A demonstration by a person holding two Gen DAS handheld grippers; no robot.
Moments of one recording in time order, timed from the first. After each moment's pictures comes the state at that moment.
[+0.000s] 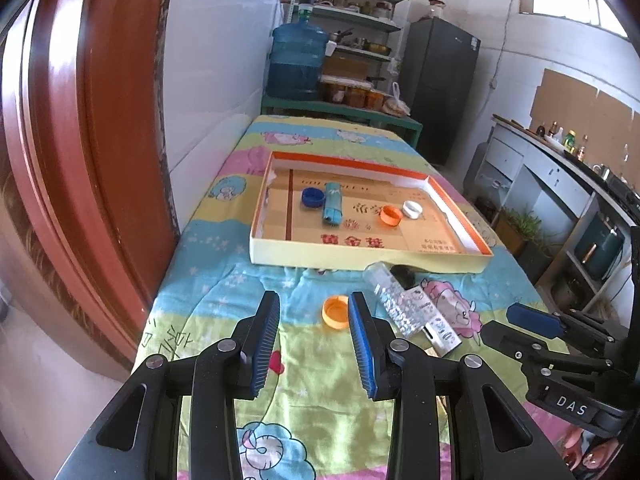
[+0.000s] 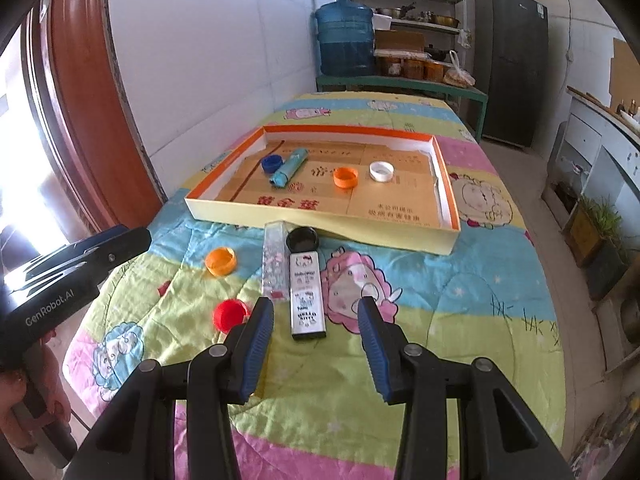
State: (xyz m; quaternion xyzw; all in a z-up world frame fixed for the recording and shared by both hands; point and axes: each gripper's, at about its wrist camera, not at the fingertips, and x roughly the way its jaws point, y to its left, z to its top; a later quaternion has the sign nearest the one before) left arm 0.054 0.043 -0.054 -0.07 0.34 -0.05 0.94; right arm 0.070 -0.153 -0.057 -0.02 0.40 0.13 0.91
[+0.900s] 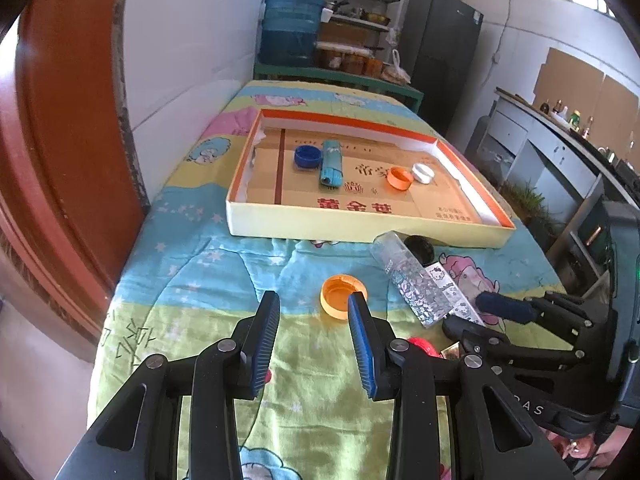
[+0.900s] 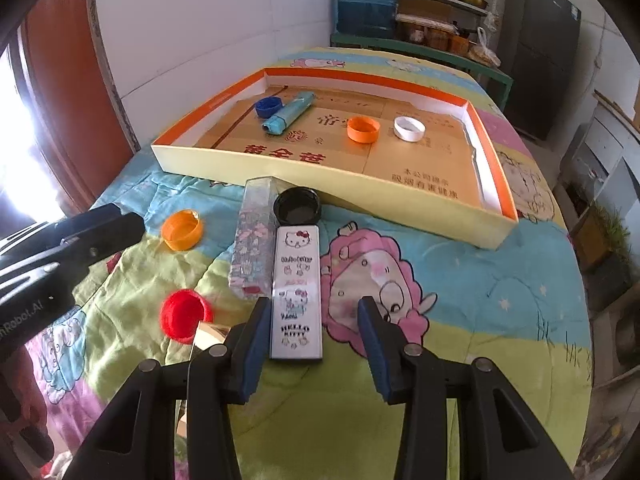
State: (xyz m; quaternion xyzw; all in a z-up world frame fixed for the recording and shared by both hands) left arm 0.091 0.029 -0.093 -0.06 0.39 -0.06 0.92; right arm 0.122 -0.129 -0.111 -0.08 0.45 0.14 0.88
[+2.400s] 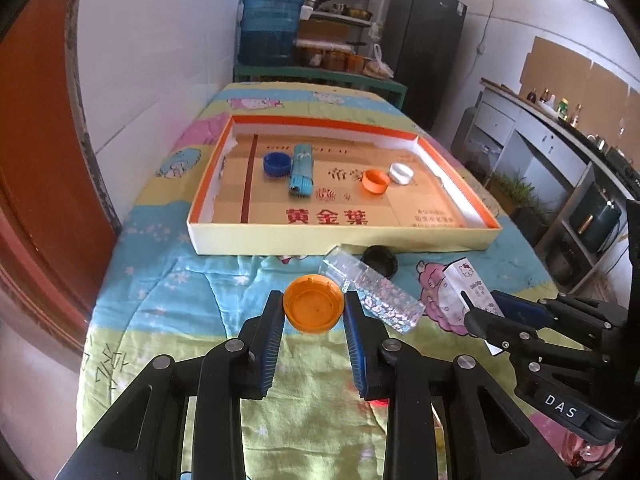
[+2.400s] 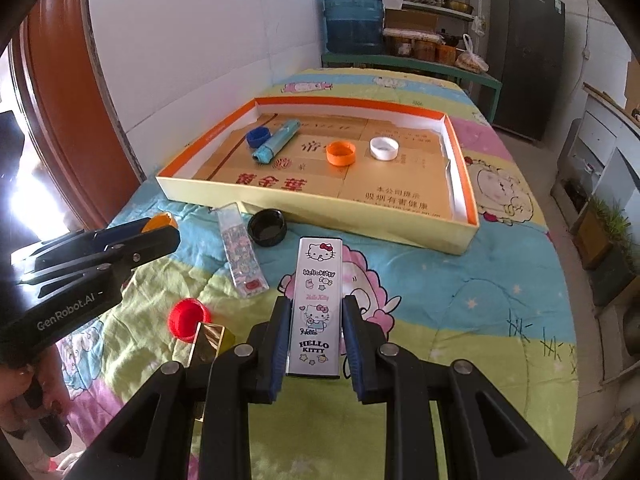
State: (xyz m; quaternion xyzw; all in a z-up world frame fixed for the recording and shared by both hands) left arm 0.100 0.011 -0.085 -0.05 0.39 -0.09 0.92; right arm 0.108 -0.158 -0.086 -0.04 0.42 0.14 0.89
